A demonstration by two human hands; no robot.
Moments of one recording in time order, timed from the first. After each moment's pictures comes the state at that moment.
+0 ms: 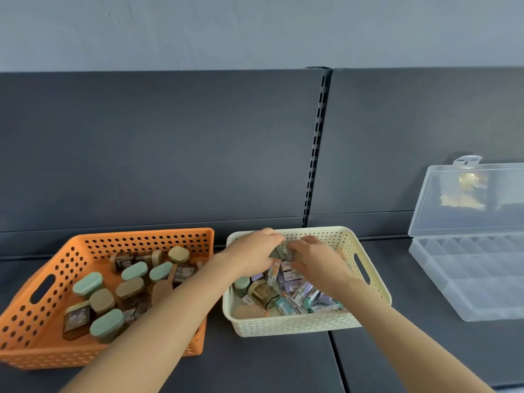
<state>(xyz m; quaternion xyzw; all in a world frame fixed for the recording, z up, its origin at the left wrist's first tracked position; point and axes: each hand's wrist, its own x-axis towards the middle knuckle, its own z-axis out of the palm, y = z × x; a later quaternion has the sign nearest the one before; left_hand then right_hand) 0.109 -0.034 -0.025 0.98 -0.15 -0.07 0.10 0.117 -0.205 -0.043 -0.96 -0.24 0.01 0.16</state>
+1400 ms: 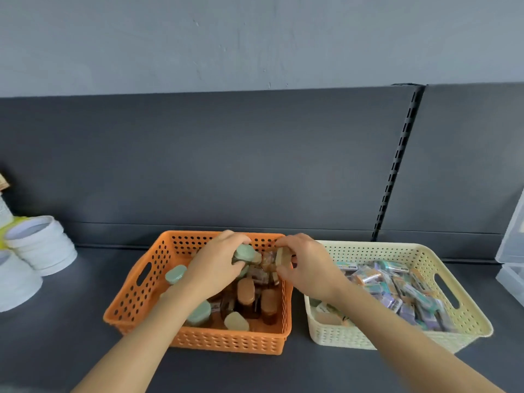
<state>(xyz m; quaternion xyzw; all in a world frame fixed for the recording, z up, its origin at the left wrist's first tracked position) 0.003 0.124 -0.011 0.97 0.02 0.14 0.19 0.063 -0.068 -0.007 -0.88 -0.35 -0.03 0.33</state>
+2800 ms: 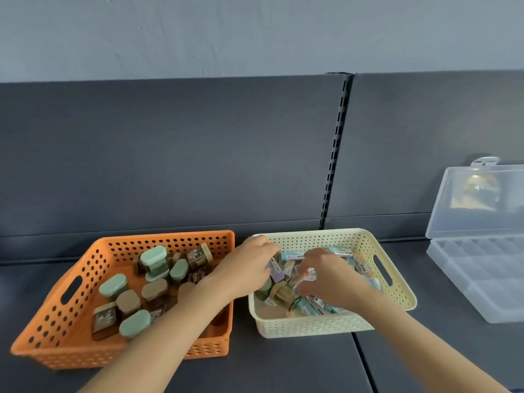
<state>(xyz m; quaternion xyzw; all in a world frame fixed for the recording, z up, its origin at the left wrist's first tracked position) 0.063 0.006 -0.025 0.98 -0.14 0.02 0.14 0.087 -0.185 -0.035 -0.94 -0.26 0.06 0.19</state>
